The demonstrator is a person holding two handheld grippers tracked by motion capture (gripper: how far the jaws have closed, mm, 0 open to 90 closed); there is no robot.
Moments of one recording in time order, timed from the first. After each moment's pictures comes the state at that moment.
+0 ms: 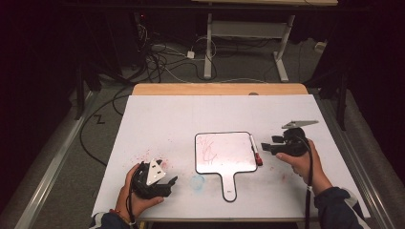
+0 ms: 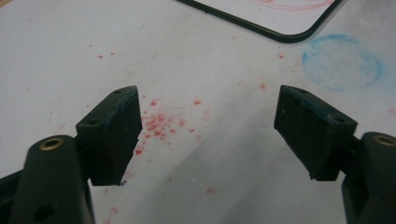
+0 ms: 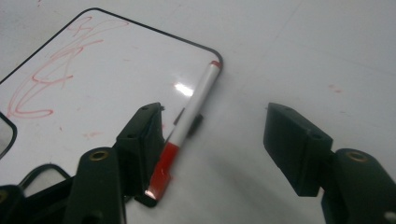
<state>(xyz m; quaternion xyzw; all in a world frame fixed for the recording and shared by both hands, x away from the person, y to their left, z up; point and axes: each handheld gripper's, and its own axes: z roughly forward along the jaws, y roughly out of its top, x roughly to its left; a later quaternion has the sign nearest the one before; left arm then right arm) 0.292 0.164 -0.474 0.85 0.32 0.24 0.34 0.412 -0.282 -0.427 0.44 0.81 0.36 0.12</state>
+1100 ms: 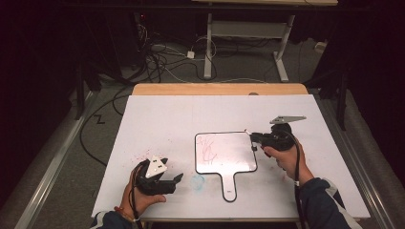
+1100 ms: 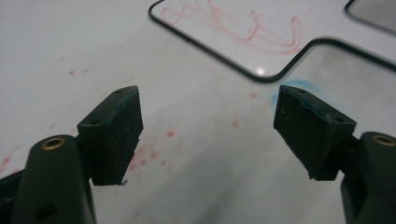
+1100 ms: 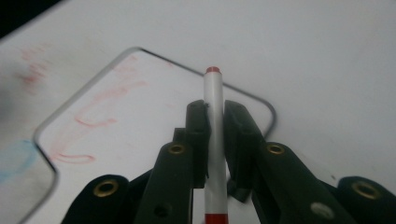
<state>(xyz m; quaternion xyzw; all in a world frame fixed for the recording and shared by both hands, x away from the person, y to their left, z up) 0.301 0.156 -0.466 0.83 0.35 0.18 0.40 0.423 -0.250 -0.425 0.40 0.80 0.44 0.10</state>
